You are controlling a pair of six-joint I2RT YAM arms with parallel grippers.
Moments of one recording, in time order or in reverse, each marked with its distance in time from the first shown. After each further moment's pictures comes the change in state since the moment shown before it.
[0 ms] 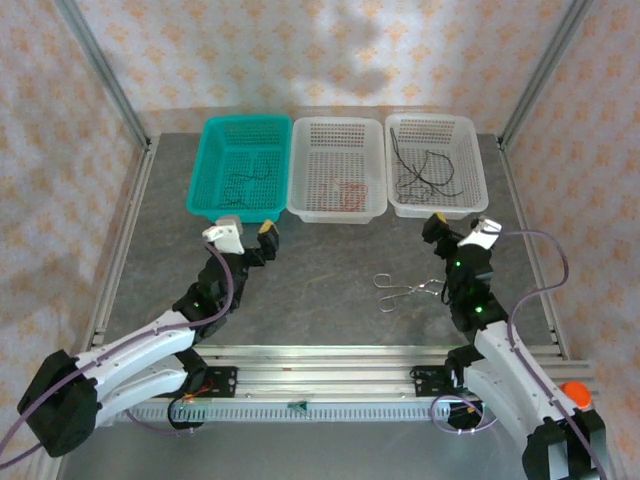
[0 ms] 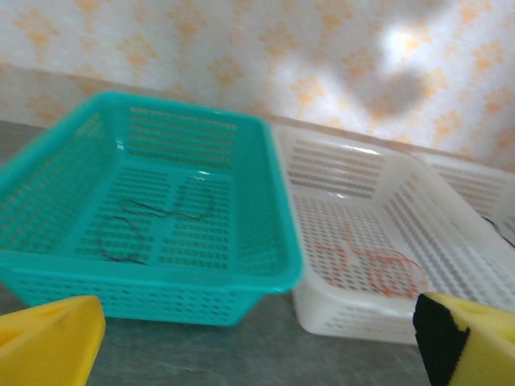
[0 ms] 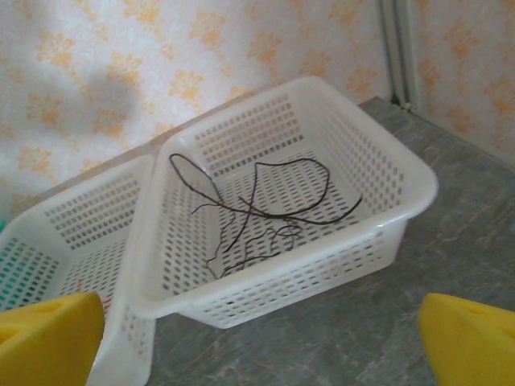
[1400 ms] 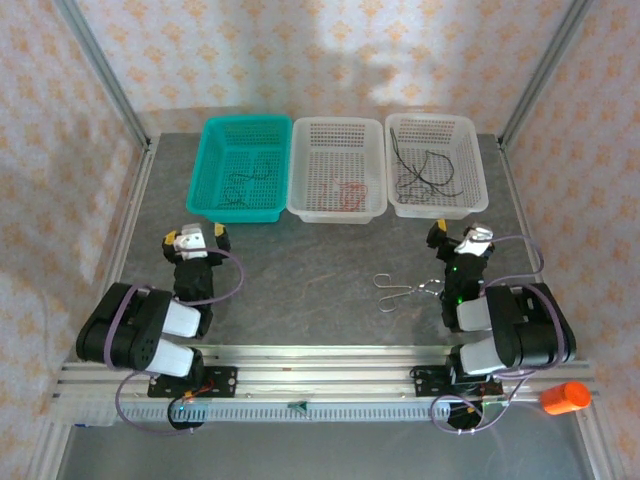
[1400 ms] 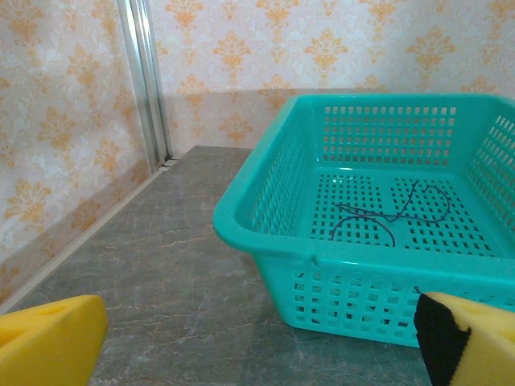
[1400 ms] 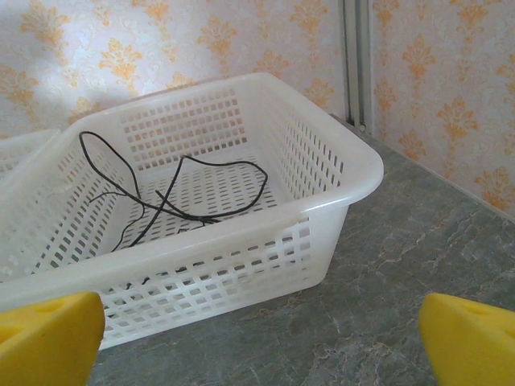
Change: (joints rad) left arm 0.527 0.567 -0.275 0.914 0.216 0.312; right arm -0.177 0.755 -0.198 1.034 -0.103 -0.224
